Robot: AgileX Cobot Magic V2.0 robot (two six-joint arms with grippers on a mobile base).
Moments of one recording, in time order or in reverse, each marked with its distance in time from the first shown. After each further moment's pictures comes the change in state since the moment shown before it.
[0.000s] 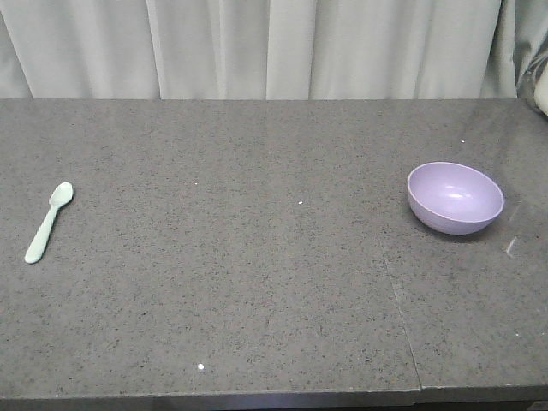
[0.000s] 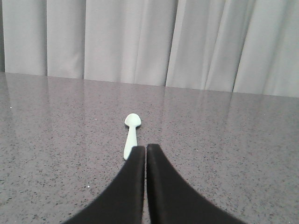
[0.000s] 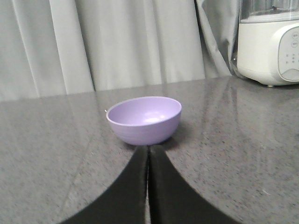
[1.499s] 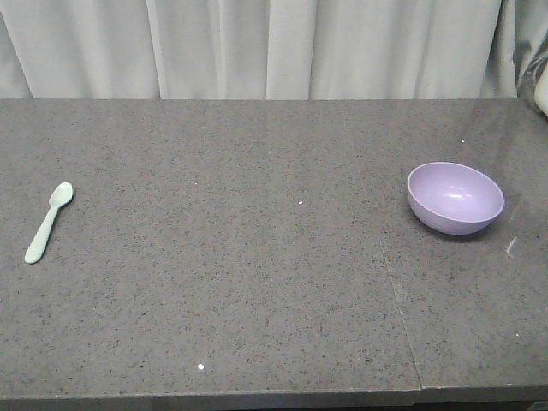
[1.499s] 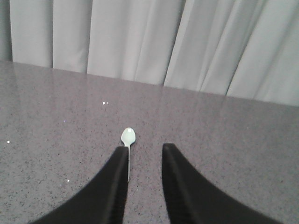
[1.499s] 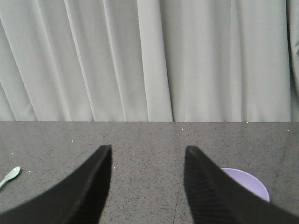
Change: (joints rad) left arm 0.000 0.372 -0.724 -0.006 0.569 -0.057; right arm 0.000 0.535 -0.898 0.663 0.525 -0.603
